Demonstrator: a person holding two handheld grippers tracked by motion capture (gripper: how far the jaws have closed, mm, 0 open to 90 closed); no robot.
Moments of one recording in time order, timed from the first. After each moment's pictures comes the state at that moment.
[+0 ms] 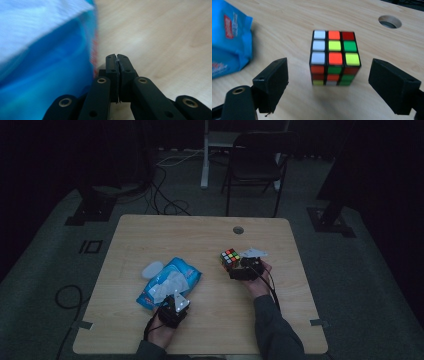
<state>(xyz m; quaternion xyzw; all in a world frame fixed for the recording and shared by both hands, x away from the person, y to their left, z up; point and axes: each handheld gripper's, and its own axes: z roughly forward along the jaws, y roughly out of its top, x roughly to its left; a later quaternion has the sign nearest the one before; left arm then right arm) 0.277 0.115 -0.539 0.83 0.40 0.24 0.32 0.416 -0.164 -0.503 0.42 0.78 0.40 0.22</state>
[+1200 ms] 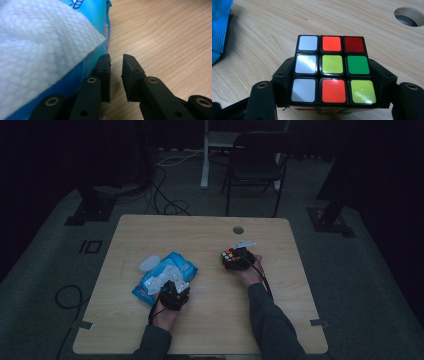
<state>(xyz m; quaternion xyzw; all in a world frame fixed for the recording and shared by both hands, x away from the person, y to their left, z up) 0.321 0.111 -0.537 0.80 0.44 0.25 0.32 0.467 -0.147 -0.525 0.42 0.81 0.37 0.19</state>
